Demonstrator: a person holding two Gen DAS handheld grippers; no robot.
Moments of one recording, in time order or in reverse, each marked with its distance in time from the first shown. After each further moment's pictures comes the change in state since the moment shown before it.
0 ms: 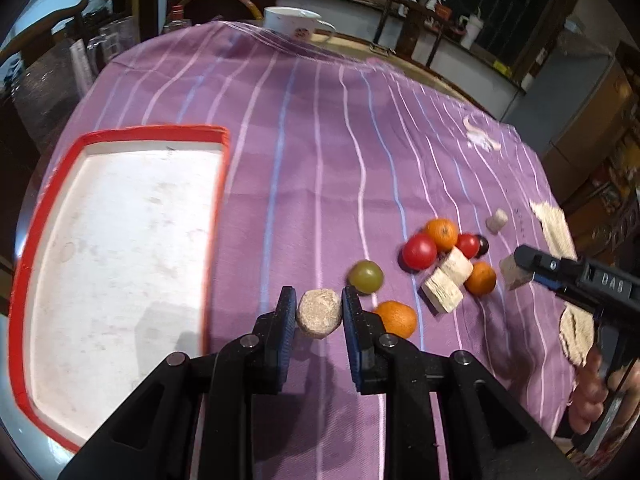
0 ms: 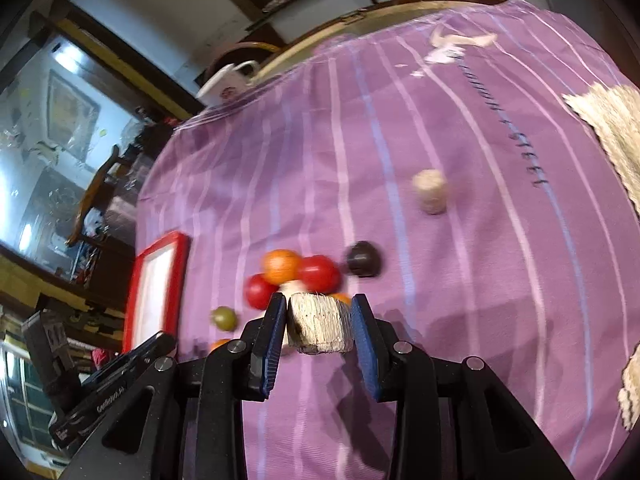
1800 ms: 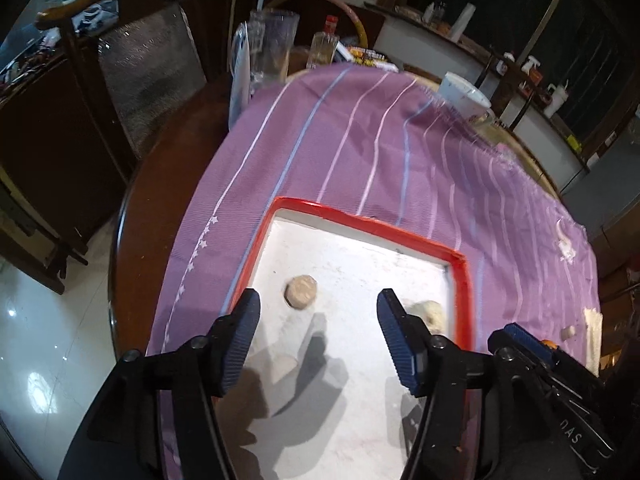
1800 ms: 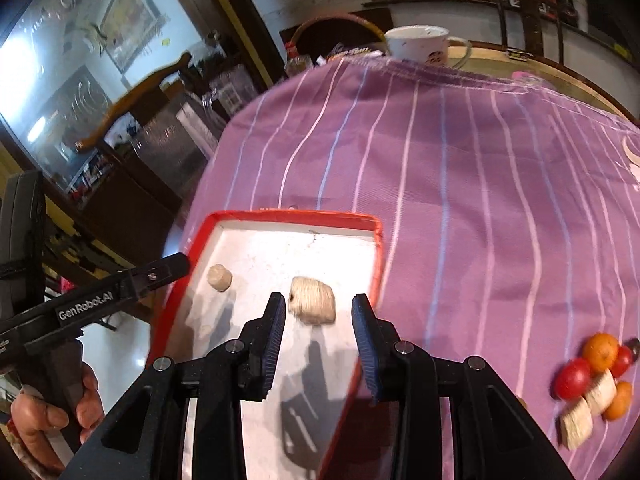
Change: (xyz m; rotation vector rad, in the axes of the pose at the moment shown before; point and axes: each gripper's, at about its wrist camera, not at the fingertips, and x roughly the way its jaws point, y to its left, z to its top) left arm -0.030 0.201 0.083 -0.225 -0.048 0.123; right arm 0.135 0.233 -0.017 -0.323 0.004 -0.040
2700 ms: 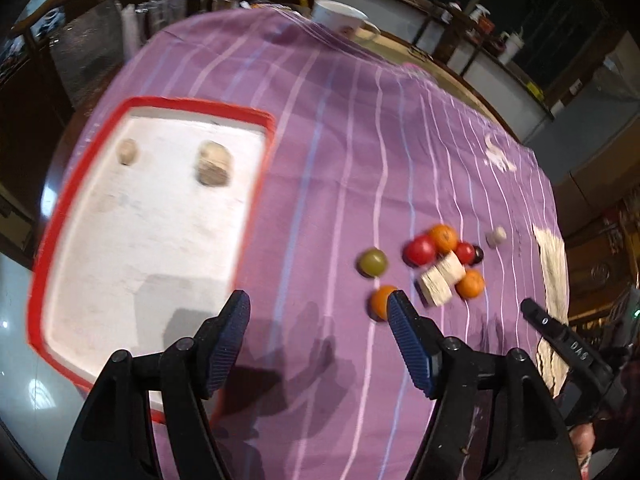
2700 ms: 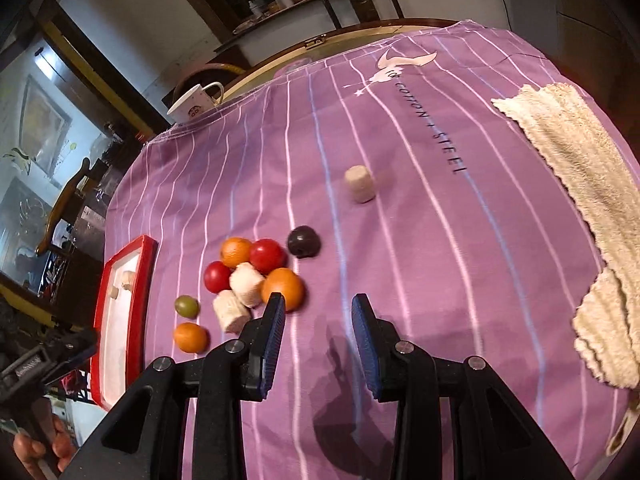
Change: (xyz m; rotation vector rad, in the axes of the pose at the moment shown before) left arm -0.022 -0.175 -0.127 0.091 0.126 -0.075; right arm -0.167 -0.253 -0.102 0.349 -0.071 -0.151
